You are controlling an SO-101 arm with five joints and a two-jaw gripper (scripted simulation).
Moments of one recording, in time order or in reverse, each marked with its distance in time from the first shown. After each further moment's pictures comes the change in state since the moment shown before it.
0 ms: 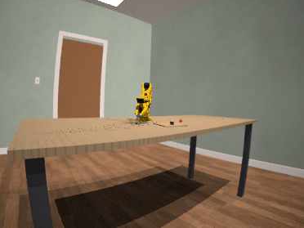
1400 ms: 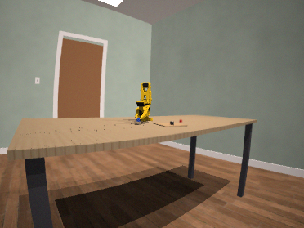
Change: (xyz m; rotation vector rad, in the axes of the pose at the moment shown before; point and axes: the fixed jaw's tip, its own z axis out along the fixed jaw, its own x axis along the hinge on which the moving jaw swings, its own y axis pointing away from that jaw) arm 0.020 0.000 0.003 0.000 0.024 0.000
